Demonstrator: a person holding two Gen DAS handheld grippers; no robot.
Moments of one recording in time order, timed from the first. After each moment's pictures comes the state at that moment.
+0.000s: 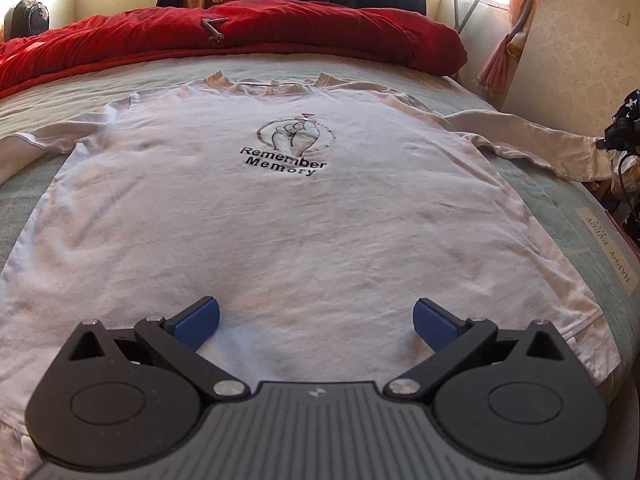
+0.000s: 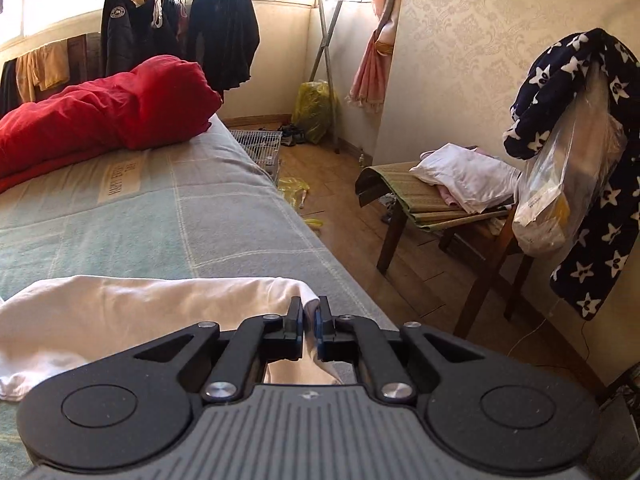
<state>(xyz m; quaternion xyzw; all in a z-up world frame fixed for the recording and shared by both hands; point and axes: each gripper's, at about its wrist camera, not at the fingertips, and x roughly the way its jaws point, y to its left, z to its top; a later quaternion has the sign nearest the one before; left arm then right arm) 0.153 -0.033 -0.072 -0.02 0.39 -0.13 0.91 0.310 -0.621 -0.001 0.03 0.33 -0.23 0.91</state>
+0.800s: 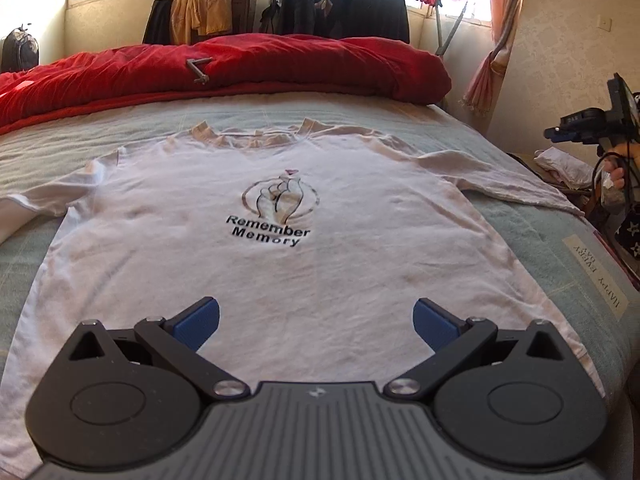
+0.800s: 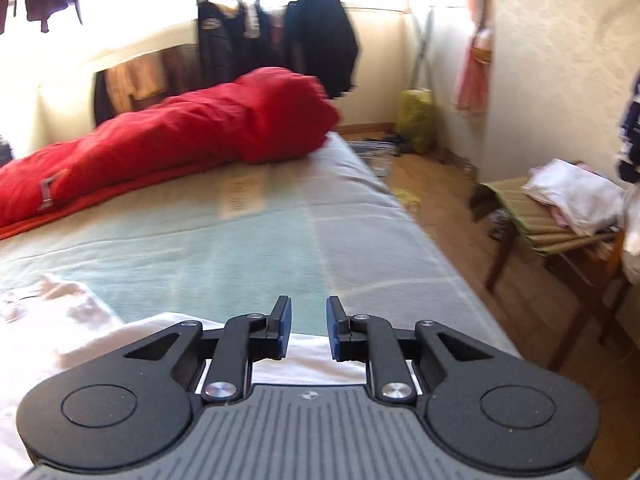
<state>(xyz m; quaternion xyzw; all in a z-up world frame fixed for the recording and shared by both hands) 0.170 -0.043 -0.034 -0.01 0.34 -0.16 0.93 0.347 -0.546 0.022 0.06 0.31 0.00 0.95</state>
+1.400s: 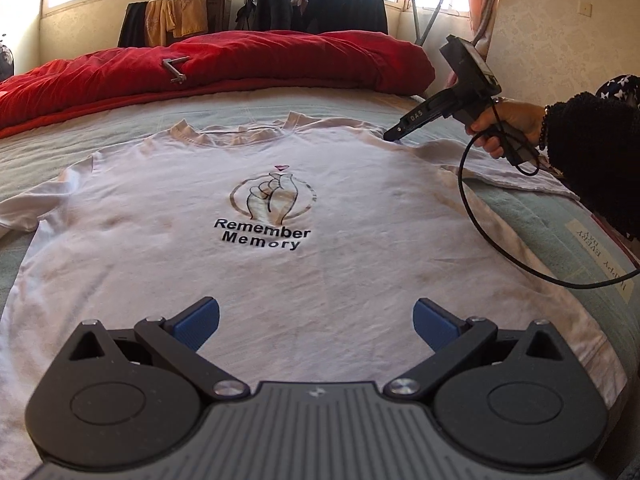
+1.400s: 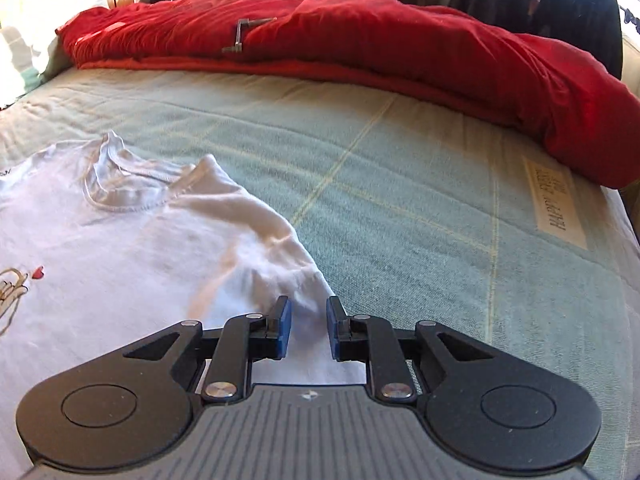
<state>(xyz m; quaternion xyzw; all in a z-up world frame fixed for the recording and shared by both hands) 0.196 -0.035 -0.063 0.00 0.34 -0.18 0.92 0.492 -0.339 -0.059 -0.11 0.41 0.21 0.88</state>
